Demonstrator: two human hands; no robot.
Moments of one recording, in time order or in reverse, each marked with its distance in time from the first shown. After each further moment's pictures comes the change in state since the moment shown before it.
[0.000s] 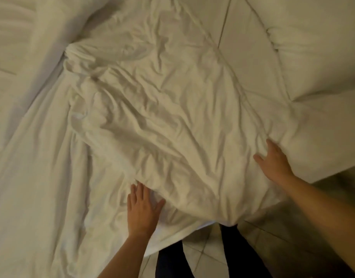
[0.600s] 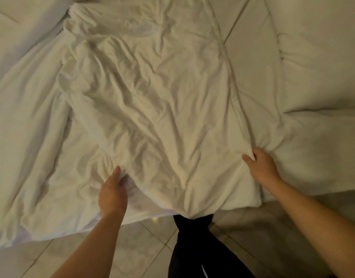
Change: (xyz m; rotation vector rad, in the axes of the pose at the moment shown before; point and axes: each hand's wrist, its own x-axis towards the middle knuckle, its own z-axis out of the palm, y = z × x) left_hand -0.029 0.065 0.017 -0.457 0.257 -0.522; right_hand 0.034 0.050 -0.037 0.096 -0.087 -0.213
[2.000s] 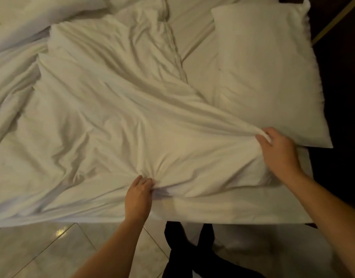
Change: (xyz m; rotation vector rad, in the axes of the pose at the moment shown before) left_hand -0.174 0.248 0.201 0.076 0.024 0.477; right_hand 0.107 0.083 -0.301 -0.138 0.268 -0.469
